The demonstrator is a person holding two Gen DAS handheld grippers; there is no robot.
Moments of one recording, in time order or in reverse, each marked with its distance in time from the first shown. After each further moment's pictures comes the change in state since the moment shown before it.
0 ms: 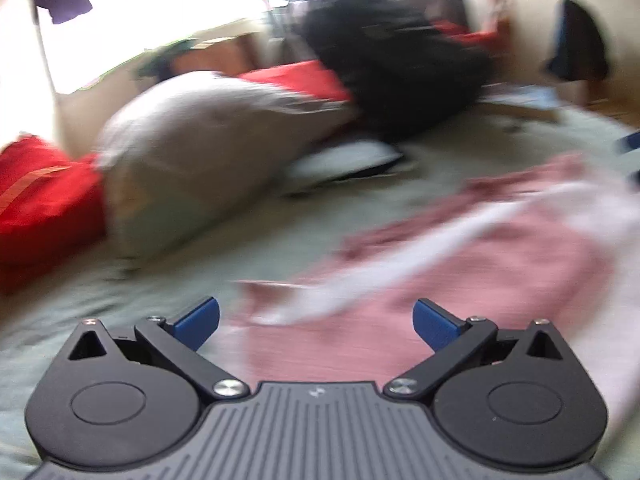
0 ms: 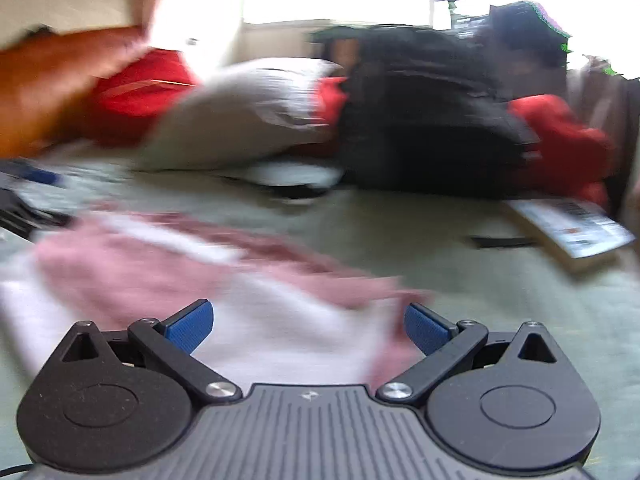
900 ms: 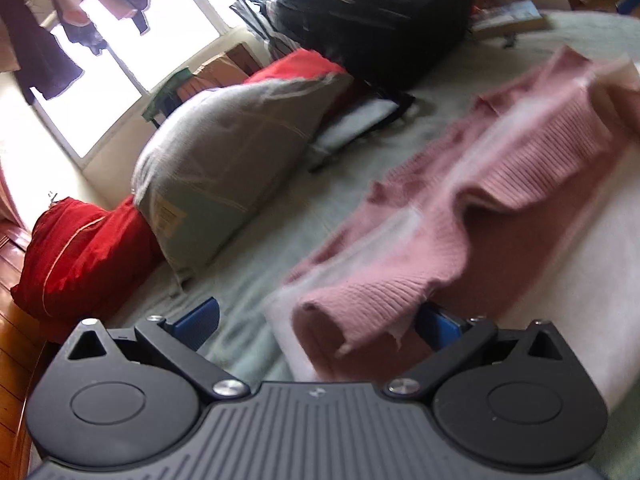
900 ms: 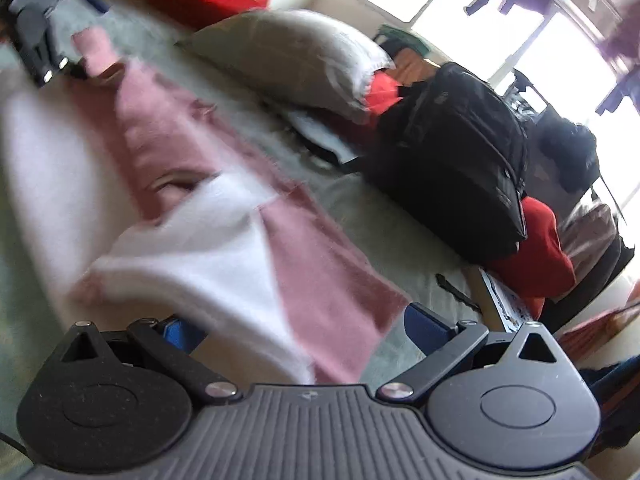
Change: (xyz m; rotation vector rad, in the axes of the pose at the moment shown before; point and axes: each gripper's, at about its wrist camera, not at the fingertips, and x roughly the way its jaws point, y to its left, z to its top) left arm 0.001 -0.006 -0.023 0.261 0.035 0.298; right arm -0.005 0.053 -0.016 -0.475 0.109 -0.296
